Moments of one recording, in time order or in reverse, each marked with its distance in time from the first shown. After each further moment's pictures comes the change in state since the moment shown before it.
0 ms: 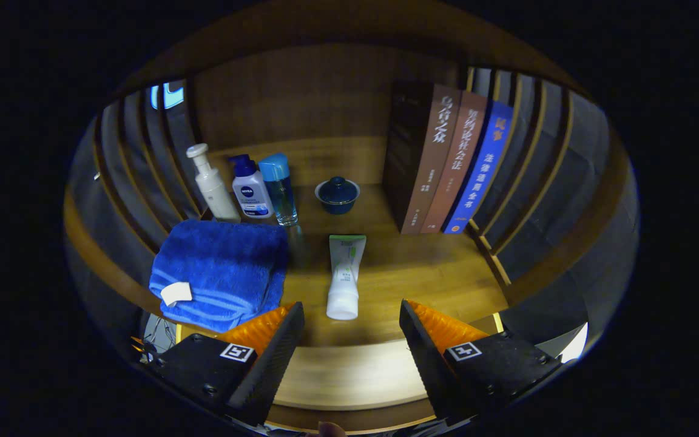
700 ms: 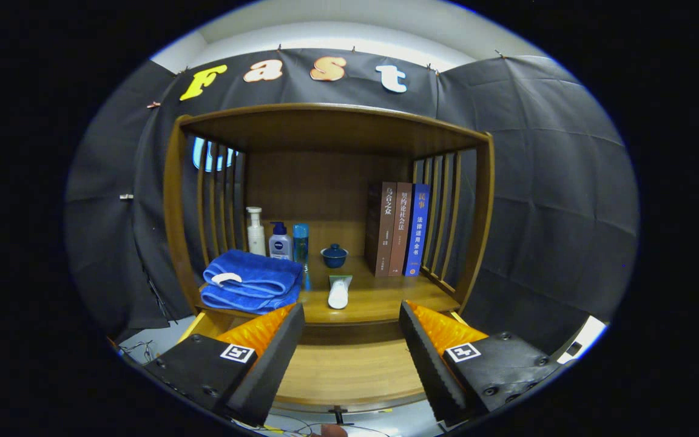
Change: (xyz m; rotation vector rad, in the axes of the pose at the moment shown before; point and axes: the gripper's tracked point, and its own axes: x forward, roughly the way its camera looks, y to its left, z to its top) arm -0.149 -0.006 -0.076 0.026 -0.598 -0.021
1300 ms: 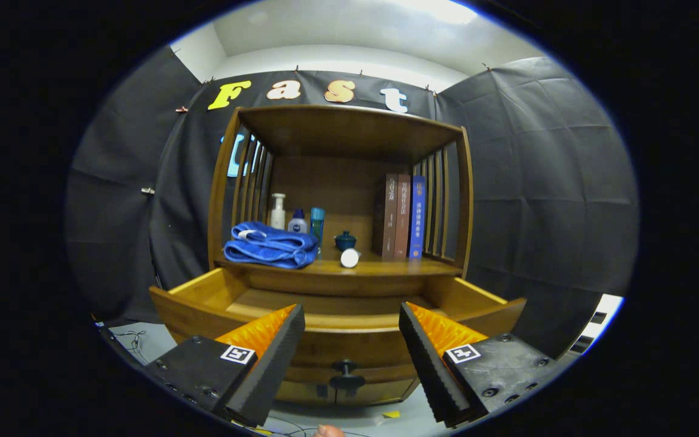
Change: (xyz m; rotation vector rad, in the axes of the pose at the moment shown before) arm -0.061 0.005 -0.127 -0.009 -0.113 0.035
